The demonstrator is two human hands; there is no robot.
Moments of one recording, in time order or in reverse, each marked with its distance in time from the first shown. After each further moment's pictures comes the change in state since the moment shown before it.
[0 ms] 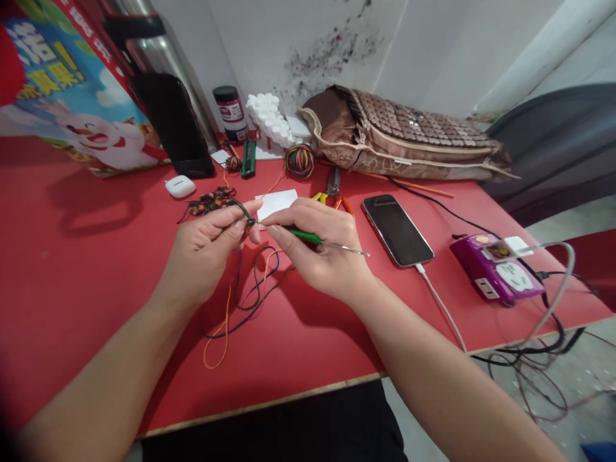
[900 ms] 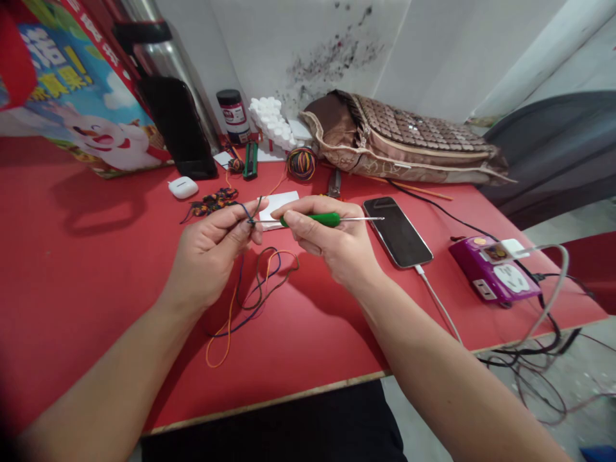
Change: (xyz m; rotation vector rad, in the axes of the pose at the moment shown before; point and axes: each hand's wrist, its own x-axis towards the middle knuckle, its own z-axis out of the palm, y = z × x) left_hand -0.004 0.000 0.006 -0.112 0.026 0.020; right_hand 0.004 0.005 0.001 0.623 0.135 0.568
